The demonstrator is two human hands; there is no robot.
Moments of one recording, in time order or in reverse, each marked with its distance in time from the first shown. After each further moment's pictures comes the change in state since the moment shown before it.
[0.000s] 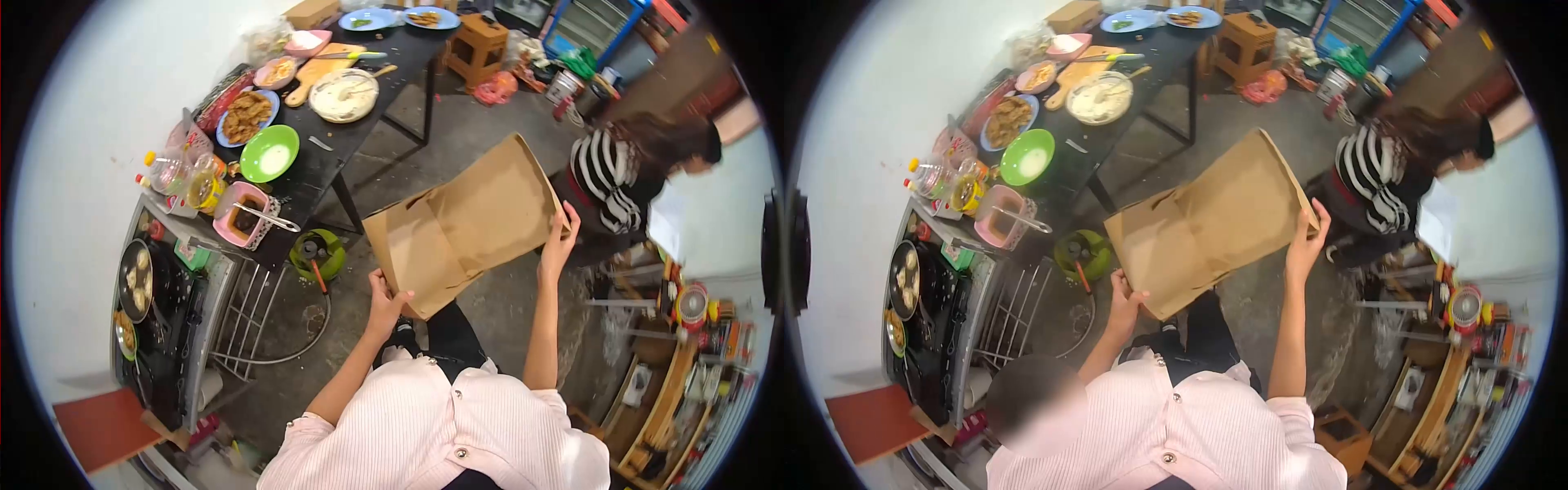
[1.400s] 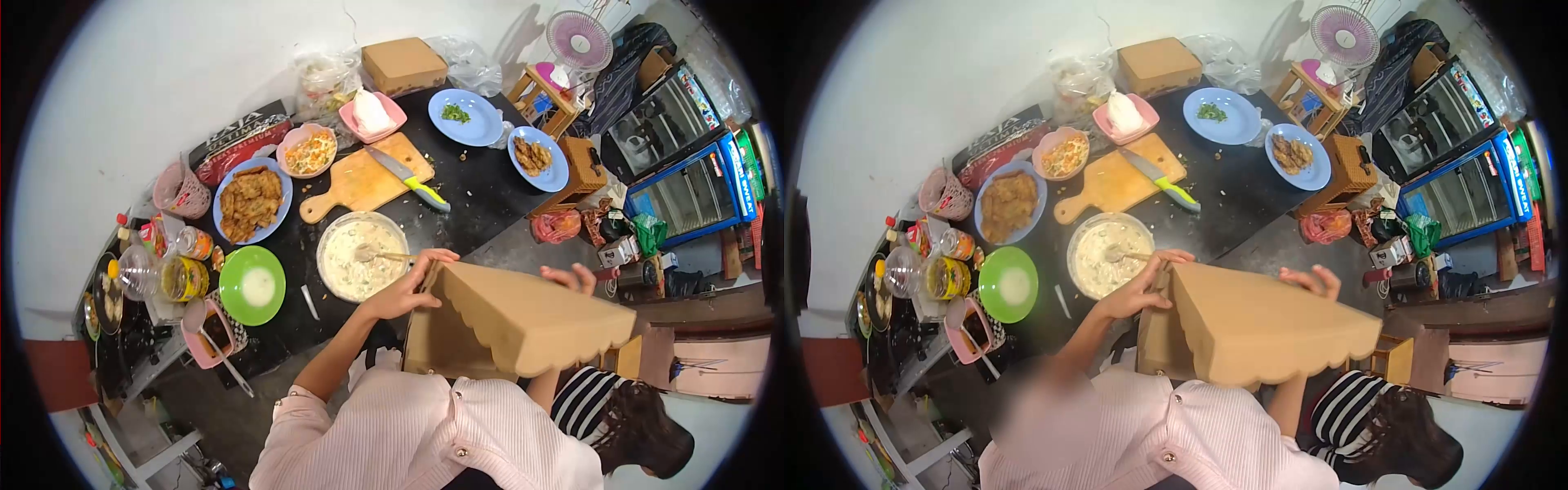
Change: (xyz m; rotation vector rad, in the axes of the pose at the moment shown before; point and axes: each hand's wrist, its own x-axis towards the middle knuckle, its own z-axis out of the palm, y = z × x) left_hand 0.502 0.187 0.033 0.223 -0.405 0.321; right_hand 0.352 0.003 0.375 0.238 -0.766 -0.273
